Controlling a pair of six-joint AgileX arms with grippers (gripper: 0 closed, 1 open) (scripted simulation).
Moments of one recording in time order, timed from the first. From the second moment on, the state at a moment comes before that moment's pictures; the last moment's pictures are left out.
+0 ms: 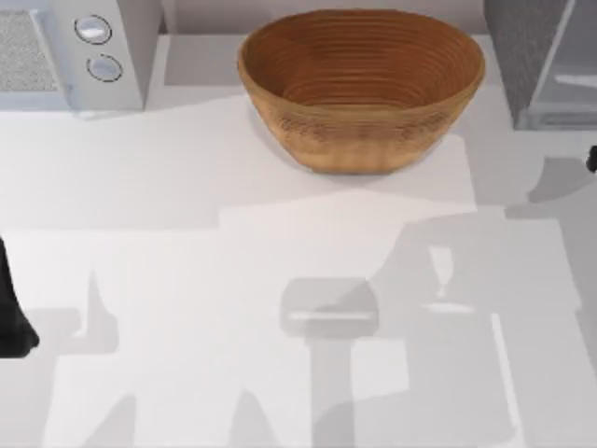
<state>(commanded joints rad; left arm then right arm) 0.00 0.00 0.00 0.00 0.00 0.00 0.04 1.53 0.40 1.13 0.06 0.02</state>
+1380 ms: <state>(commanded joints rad) 0.00 0.00 0.00 0.00 0.00 0.00 -0.19 2.22 1.25 0.84 -0.17 -0.01</state>
